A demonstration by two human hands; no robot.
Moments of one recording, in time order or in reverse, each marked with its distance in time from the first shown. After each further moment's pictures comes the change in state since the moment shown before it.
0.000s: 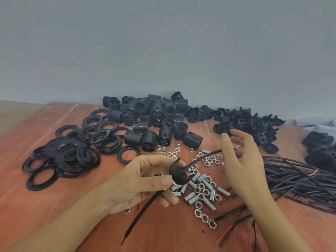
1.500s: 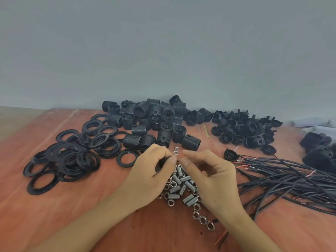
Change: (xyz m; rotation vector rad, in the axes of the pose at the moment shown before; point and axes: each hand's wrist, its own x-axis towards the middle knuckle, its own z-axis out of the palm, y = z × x) left_hand 0.025 -0.006 0.018 1.109 0.568 0.346; right_hand -0.033 -0.011 0.033 0.478 -0.203 -0.199
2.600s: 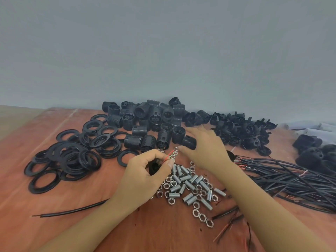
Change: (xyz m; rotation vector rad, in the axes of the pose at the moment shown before) left_hand -0.011 -0.011 -0.001 -0.238 0.107 -0.086; right_hand 0.081 0.017 -0.007 -1.143 -0.296 0.035
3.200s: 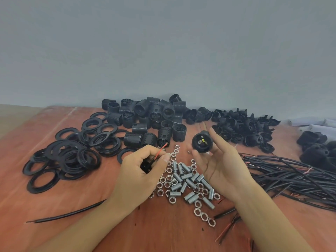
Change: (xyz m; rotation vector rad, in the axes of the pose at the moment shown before) left_hand -0.001 -0.003 0.000 -0.003 0.119 0.067; right_hand -0.053 -0.012 -0.025 2.058 -0.226 0.618
